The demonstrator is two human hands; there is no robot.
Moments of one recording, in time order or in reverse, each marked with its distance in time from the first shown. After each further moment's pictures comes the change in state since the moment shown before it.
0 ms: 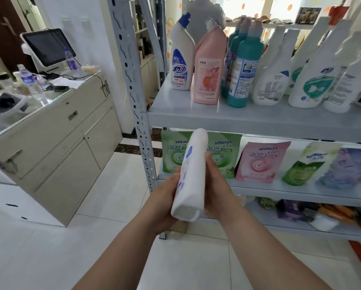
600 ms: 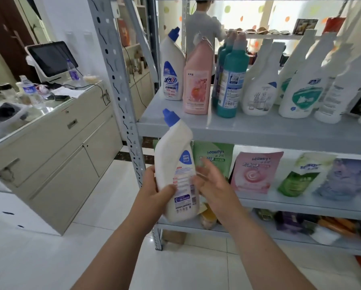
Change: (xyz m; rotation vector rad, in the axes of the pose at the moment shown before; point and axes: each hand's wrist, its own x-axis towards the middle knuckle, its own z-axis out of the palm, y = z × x) left_hand 0.020 0.003 0.010 0.498 0.196 0.408; right_hand -0.021 -0.040 -0.038 -0.549 -0.011 -0.341
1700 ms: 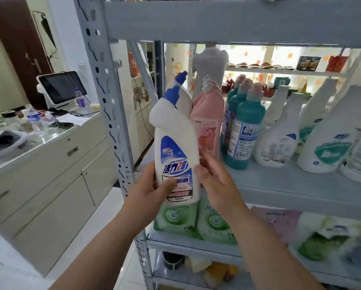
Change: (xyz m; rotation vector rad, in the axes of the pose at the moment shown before) left_hand 0.135 0.079 -0.020 0.223 0.021 0.268; right_hand 0.148 -0.076 -0.013 -0.084 -0.053 -0.246
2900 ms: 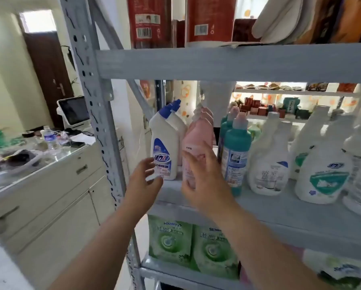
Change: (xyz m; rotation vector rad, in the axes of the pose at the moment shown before) left_hand 0.083 -0.008 0.019 0.185 0.301 0.111; right_hand 0.049 -0.032 -0.034 -1.034 0.059 -0.359
